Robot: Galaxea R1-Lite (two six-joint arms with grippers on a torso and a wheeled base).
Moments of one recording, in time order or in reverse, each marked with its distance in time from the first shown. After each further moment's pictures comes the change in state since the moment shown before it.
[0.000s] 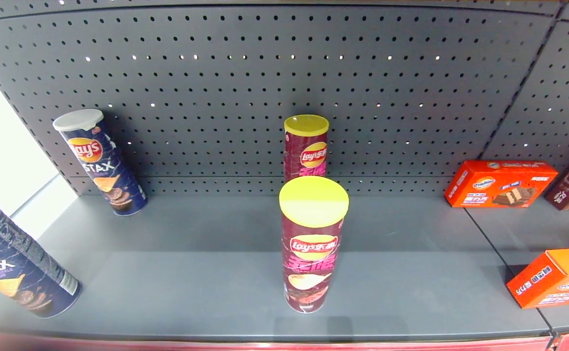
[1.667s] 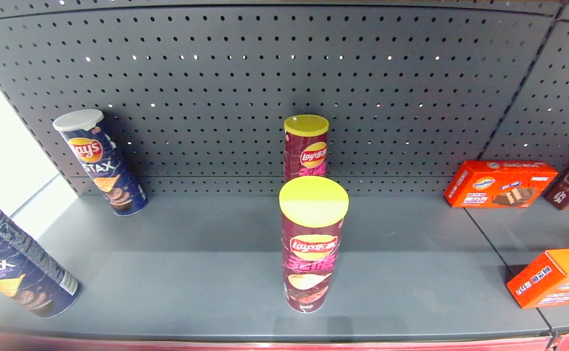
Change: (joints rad) left arm 0.000 0.000 0.000 0.000 0.000 -0.001; right arm -0.114 -0.096 0.003 0.064 -0.035 0.036
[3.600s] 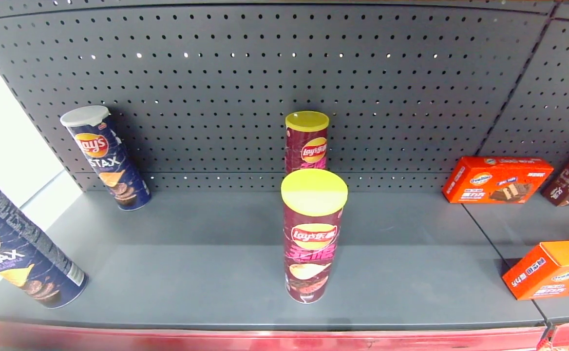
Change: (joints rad) left arm 0.000 0.000 0.000 0.000 0.001 -0.001; right arm 0.000 -0.001 0.000 -0.002 0.002 0.000
